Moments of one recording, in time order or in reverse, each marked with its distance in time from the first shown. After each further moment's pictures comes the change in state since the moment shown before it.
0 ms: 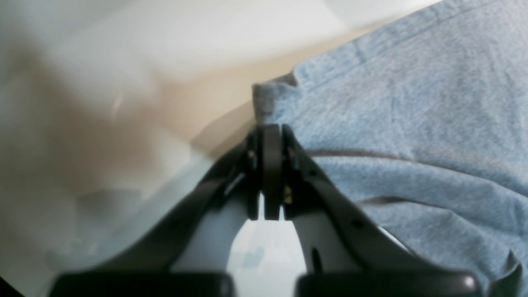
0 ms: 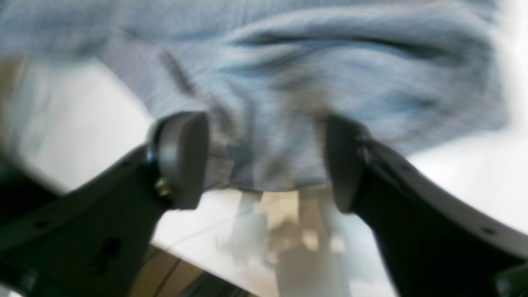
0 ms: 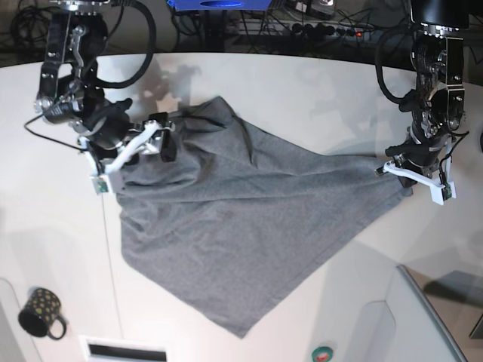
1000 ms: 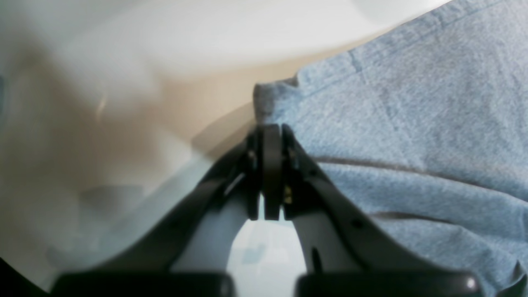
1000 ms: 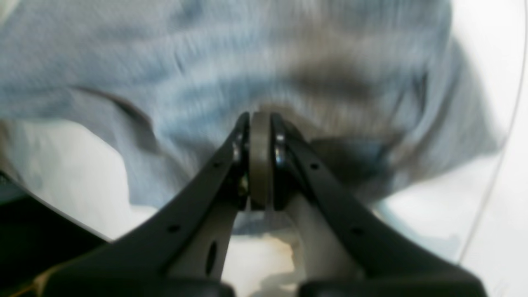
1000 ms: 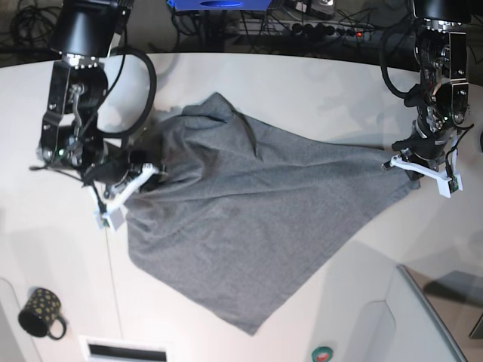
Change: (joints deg) left arm 1.6 -0.1 -2.3 0.0 0.0 0.0 0.0; right arm 16.8 -1.5 4.4 -16.5 -0.6 -0.2 -6.7
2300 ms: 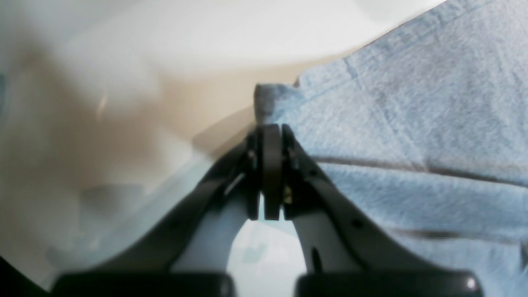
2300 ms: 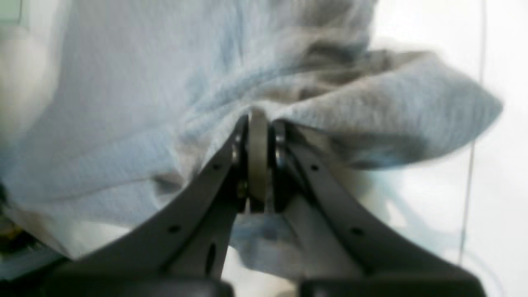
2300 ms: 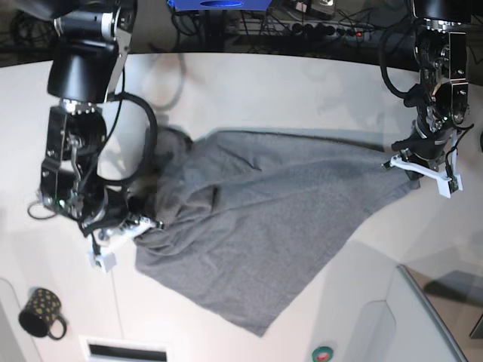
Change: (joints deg) left arm 0.1 0.0 0.0 0.0 0.0 0.0 0.0; right arm 11.4 0.7 -1.8 -9.4 0.1 -11.5 0.4
